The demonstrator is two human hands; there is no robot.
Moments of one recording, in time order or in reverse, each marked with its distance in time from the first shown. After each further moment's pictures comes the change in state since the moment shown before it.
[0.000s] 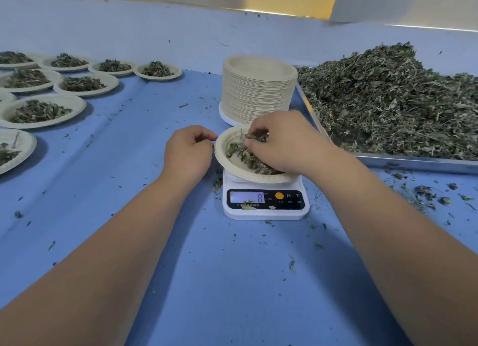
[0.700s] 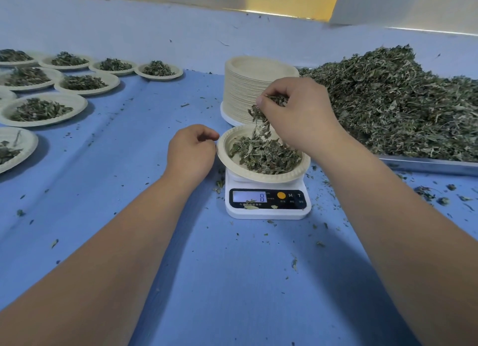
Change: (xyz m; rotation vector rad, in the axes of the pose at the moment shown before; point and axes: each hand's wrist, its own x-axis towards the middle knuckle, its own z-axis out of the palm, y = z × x) left_hand 0.002 -0.001 0.000 -0.021 -0.003 -0.010; right_hand 0.009 -0.007 -0.025 0.308 0.314 0.105
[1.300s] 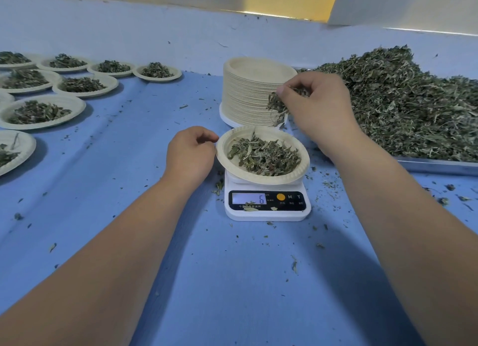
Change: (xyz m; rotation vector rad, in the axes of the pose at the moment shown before) left_hand -0.002 0.002 0.001 0.006 -0.018 0.019; right_hand 0.008 0.022 -0.012 0.117 0.134 0.079
